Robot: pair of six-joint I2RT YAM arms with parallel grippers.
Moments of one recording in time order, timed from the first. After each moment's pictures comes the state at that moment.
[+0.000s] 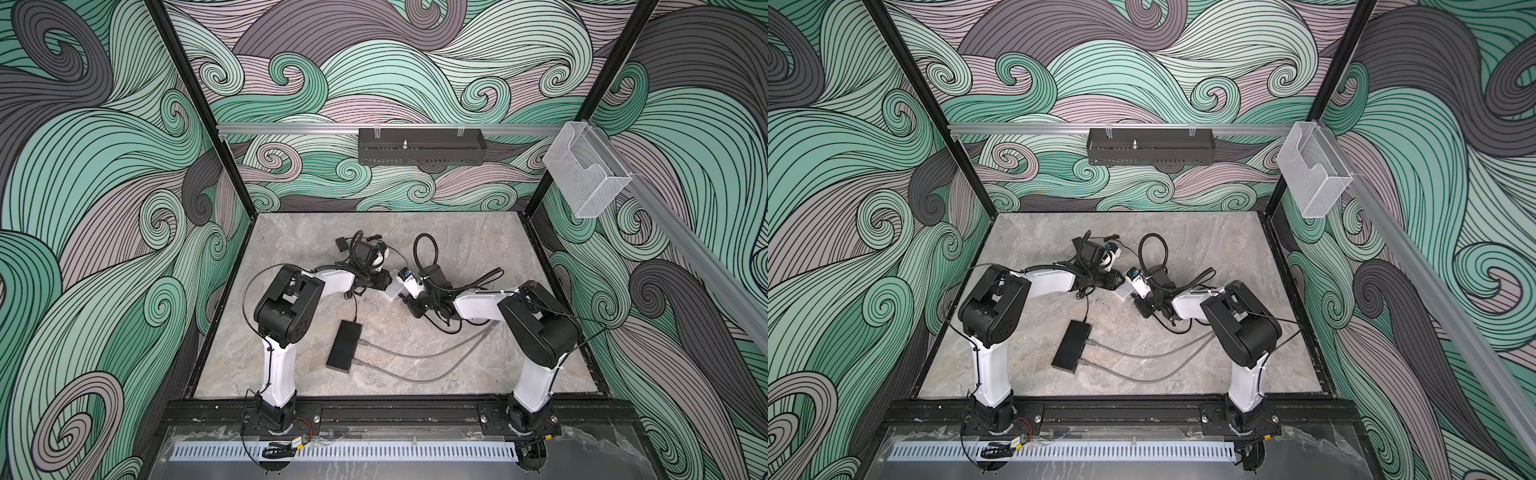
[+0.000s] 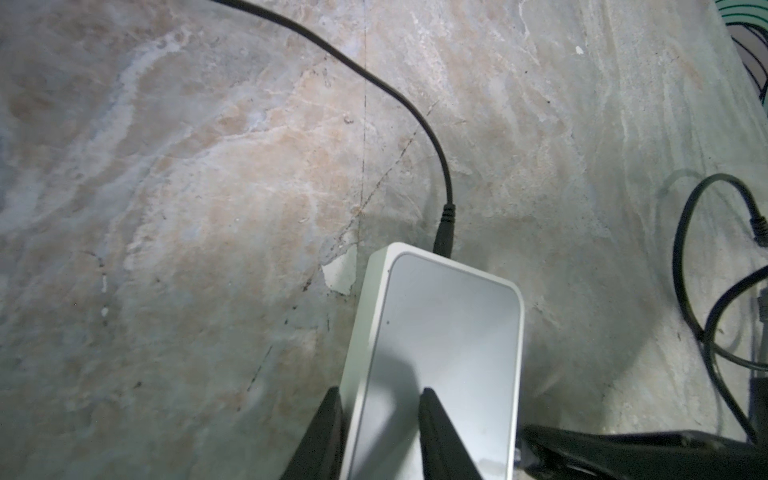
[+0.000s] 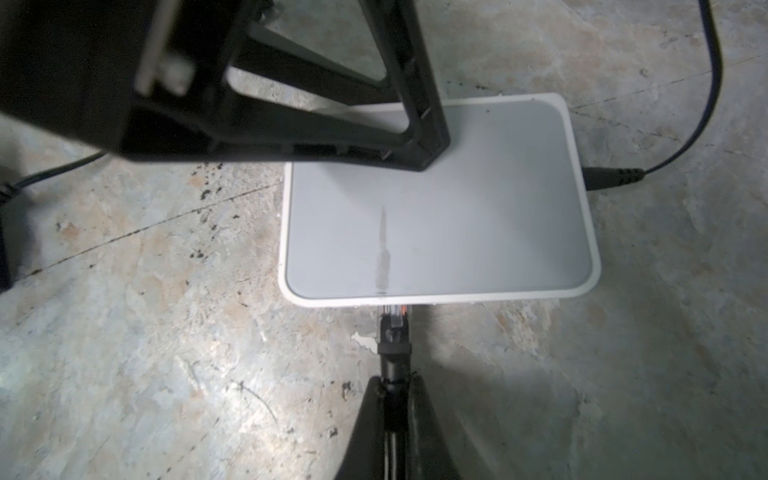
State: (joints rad) left arm -0.52 2.00 1.20 -0.12 0.27 -0.22; right arm 0.62 1.84 0.88 0.12 -0.20 -0.17
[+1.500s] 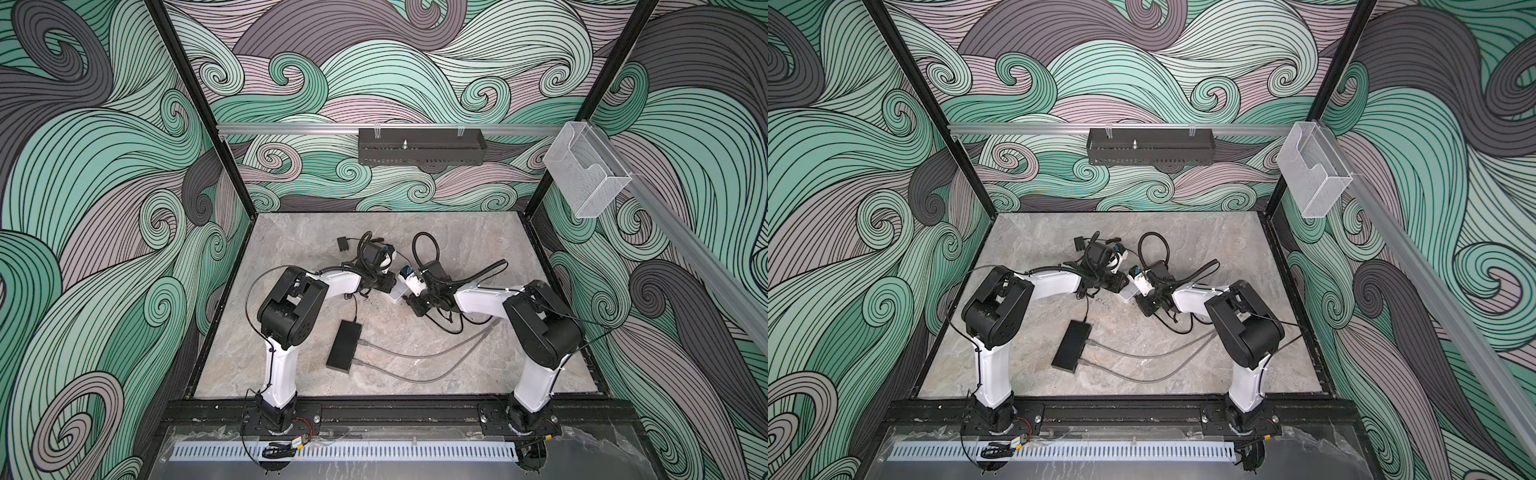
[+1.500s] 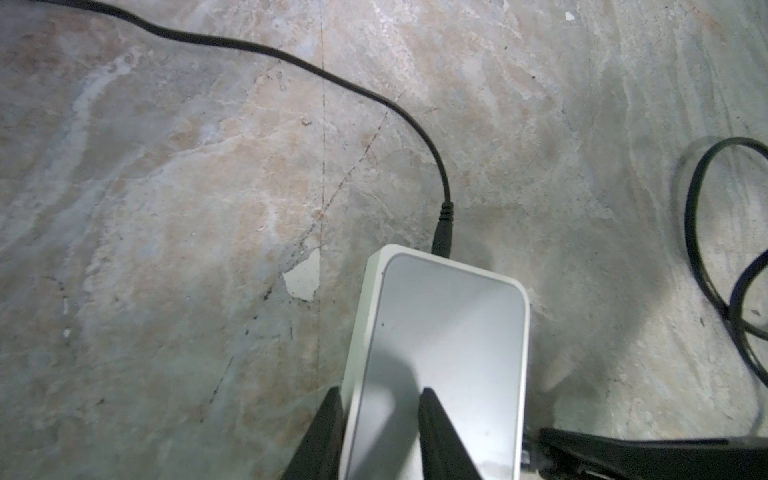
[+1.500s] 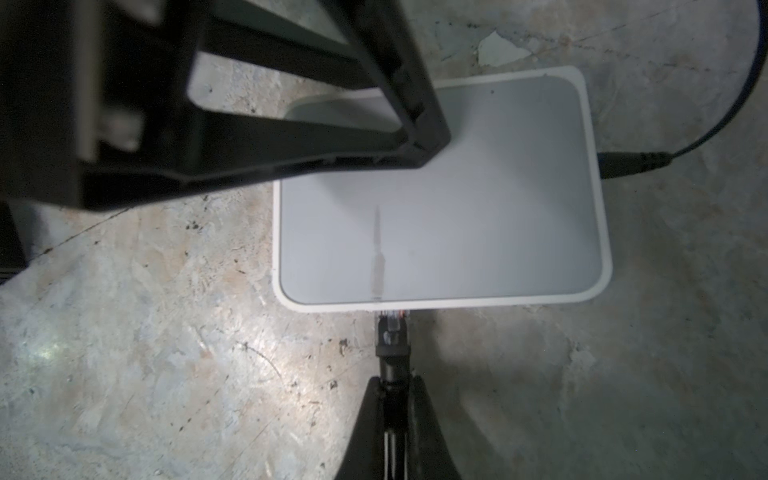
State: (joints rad) left arm -0.57 2.01 1.23 -0.15 0.21 -0.17; right arm 0.60 1.83 0.96 -0.09 -0.20 -0.13
